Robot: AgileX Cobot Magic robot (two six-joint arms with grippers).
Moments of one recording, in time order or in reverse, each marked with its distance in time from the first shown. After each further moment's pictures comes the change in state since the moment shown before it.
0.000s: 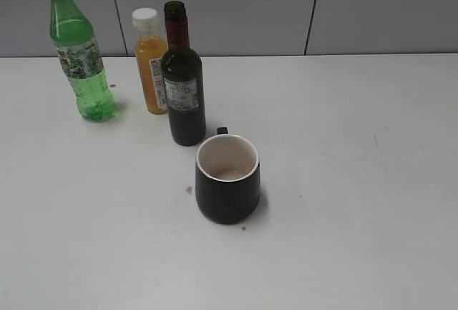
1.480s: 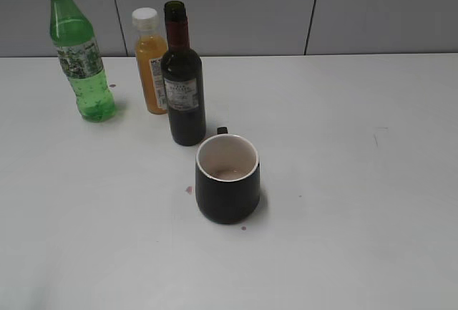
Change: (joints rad) left arm 0.000 0.281 -0.026 -0.072 -0.435 0.123; right arm 0.000 0.000 0.000 0.003 0.000 -0.001
